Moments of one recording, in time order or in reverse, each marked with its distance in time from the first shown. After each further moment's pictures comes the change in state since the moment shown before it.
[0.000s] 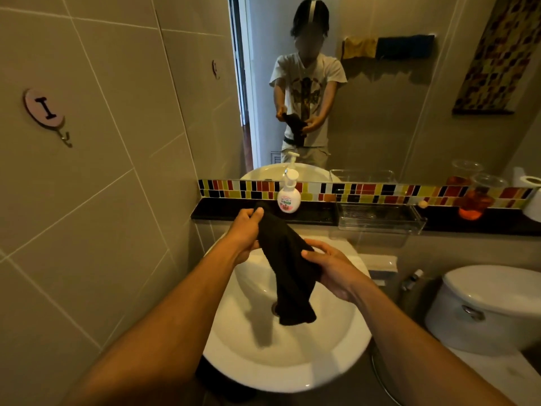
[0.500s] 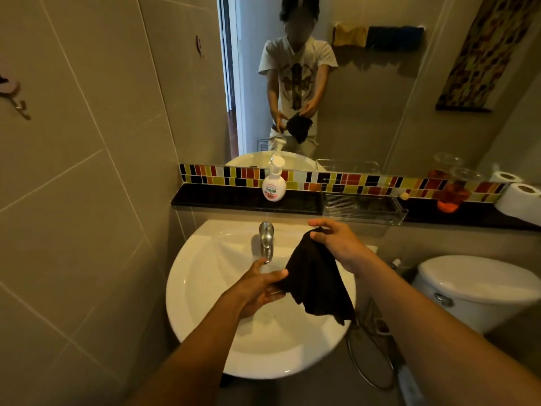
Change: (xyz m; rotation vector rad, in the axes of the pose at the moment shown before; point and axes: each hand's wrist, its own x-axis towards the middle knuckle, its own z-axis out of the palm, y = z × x) left_hand -0.029 -0.119 0.022 -0.134 -0.333 -0.330; right_hand 0.001 -0.034 -0.032 -0.456 0.300 -0.069
